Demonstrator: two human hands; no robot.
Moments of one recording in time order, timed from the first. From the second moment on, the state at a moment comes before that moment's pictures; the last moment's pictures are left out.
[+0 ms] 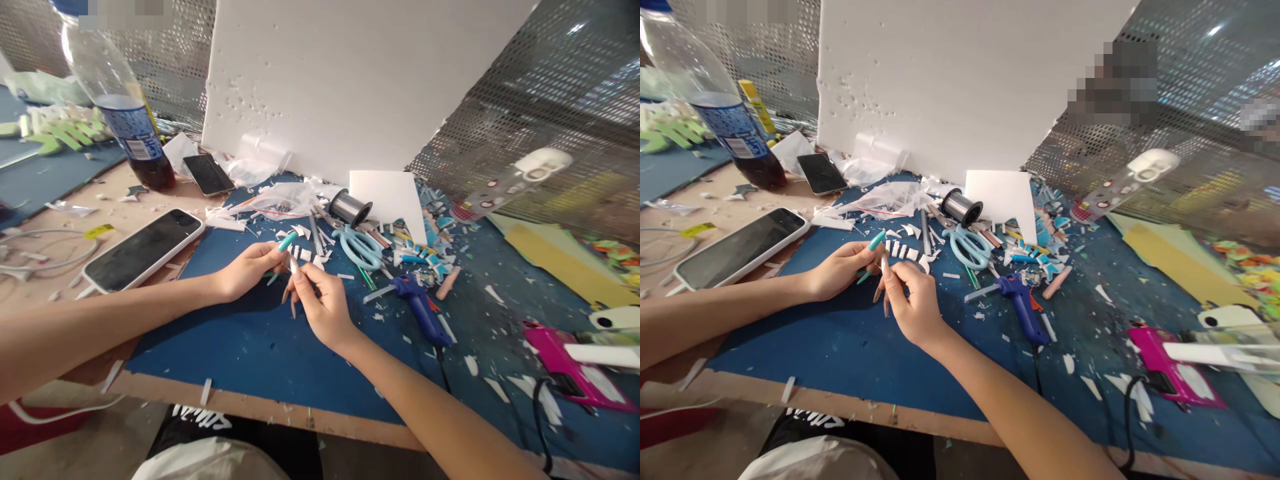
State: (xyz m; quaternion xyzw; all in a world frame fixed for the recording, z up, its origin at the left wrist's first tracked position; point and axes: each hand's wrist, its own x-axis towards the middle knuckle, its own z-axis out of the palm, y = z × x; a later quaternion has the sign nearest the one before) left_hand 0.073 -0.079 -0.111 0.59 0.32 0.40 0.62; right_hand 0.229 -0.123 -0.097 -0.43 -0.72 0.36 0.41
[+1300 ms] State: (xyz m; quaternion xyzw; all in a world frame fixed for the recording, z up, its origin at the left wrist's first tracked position) left_hand 0.074 -0.081 -0.115 0.56 0.26 0.42 0.67; right_hand 0.227 -0.114 -0.108 -0.41 -0.67 0.45 0.43
